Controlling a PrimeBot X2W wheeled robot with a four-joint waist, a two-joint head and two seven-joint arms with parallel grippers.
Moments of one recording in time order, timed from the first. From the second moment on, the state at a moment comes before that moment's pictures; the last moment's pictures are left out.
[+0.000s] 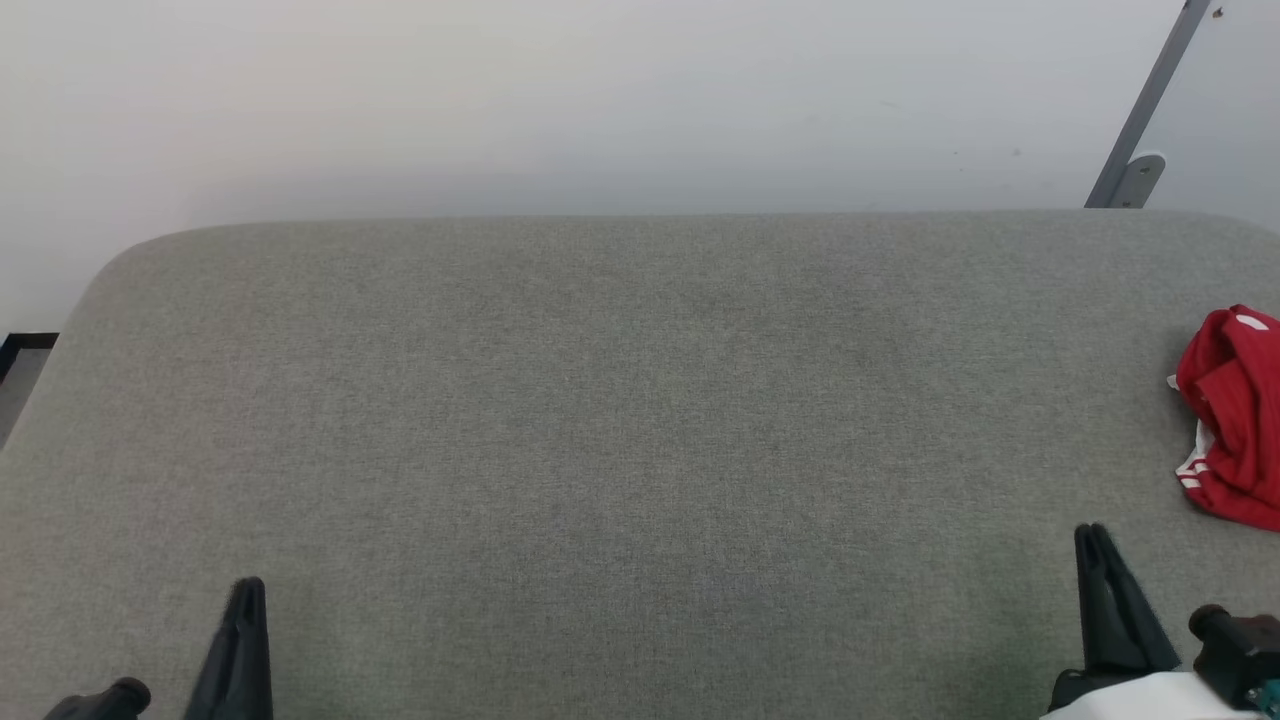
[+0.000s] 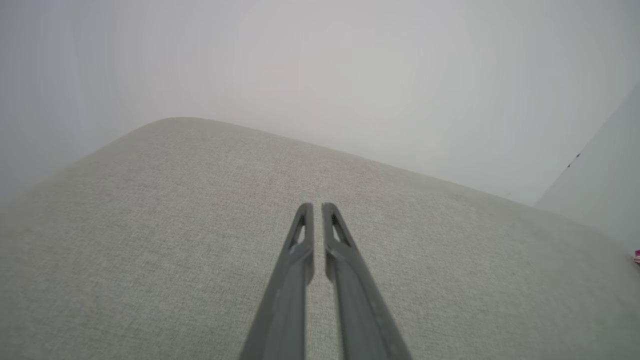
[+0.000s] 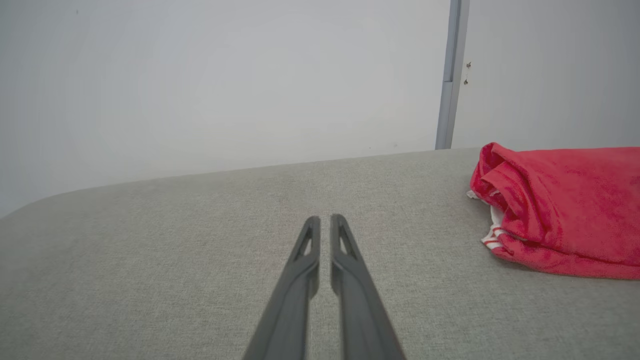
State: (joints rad) left arm 0.17 0.20 0.05 0.11 -0.48 -0.13 -0.26; right arm 0.09 -0.10 -0.10 0.16 0.24 0.13 -0.26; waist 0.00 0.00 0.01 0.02
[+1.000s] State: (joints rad) left arm 0.08 0.15 0.06 0.17 -0.93 -0.13 -0.12; right arm 0.03 -0.08 -0.10 0.20 0.78 0.13 -0.11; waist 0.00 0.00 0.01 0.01
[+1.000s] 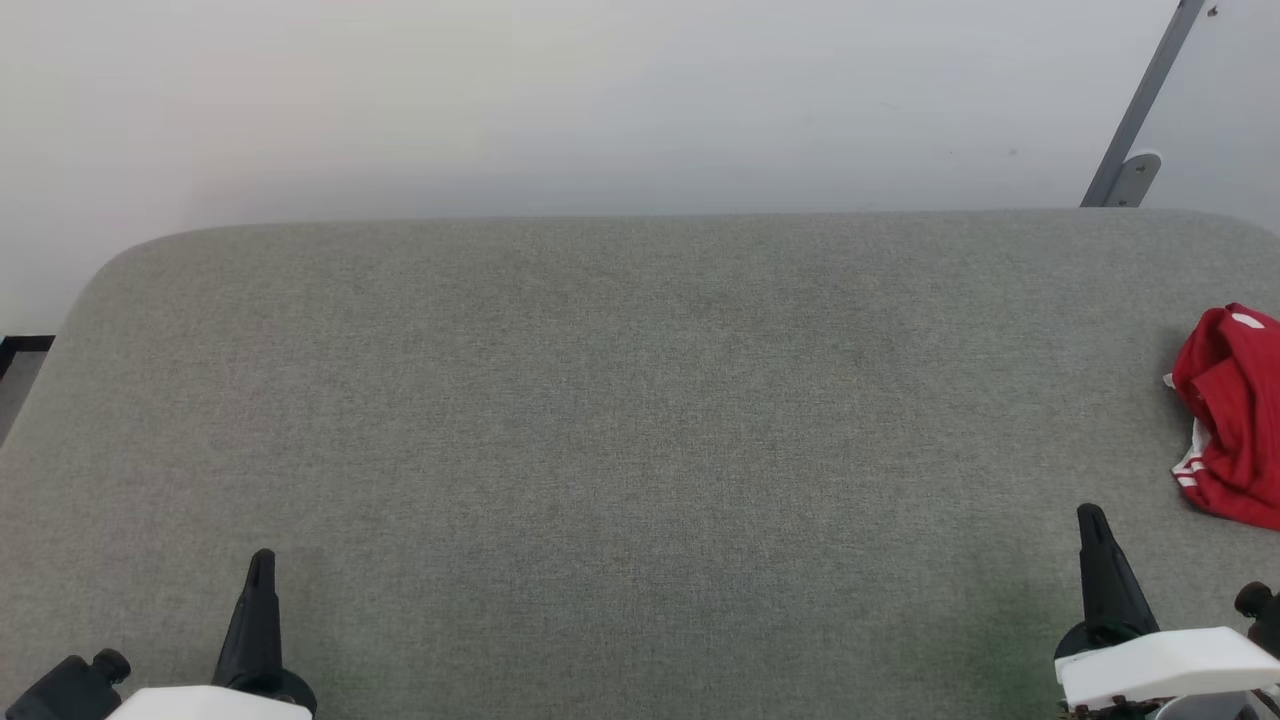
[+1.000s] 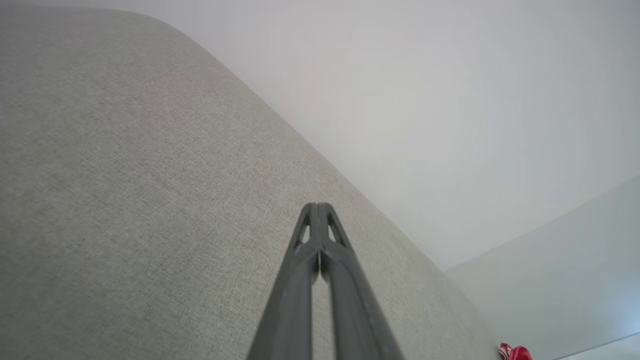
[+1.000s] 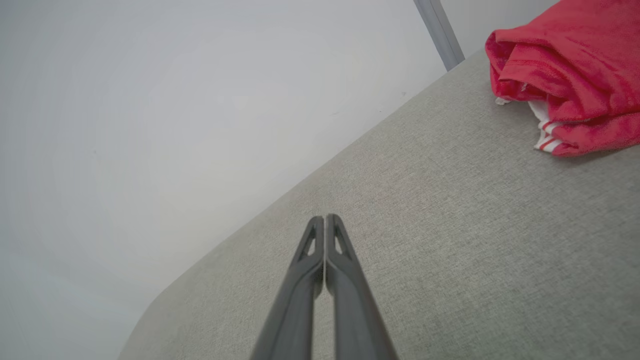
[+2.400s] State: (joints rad) left arm -0.02 0.10 0.09 0.21 -1.30 -0.13 0.01; right arm -0.04 -0.06 -0.11 0.23 1.23 0.13 0.01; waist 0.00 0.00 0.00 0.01
